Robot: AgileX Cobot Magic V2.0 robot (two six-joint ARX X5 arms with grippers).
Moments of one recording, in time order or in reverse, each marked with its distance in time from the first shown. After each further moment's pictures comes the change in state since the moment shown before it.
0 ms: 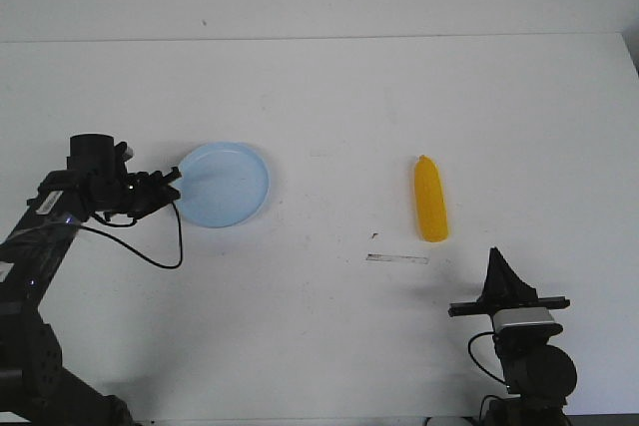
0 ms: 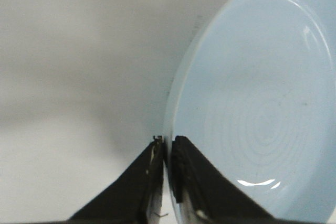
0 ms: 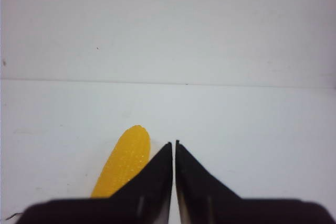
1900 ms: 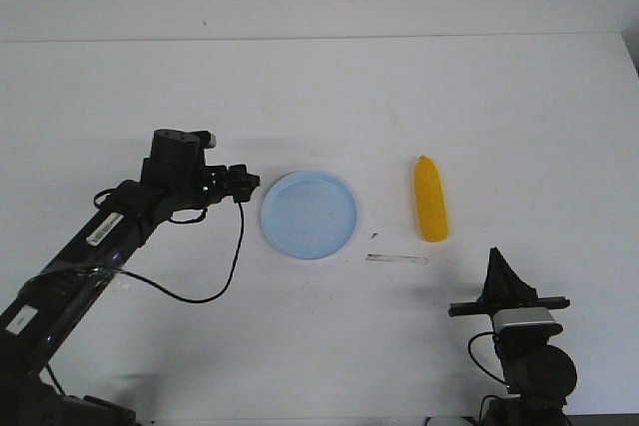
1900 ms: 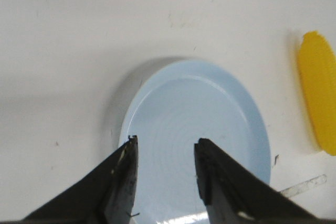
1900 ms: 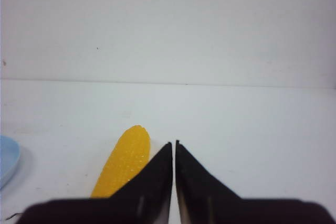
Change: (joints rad) left arm -0.391 -0.147 -0.009 0.214 -0.105 -0.047; right arm 0.000 0.000 0.000 0.000 0.000 0.000
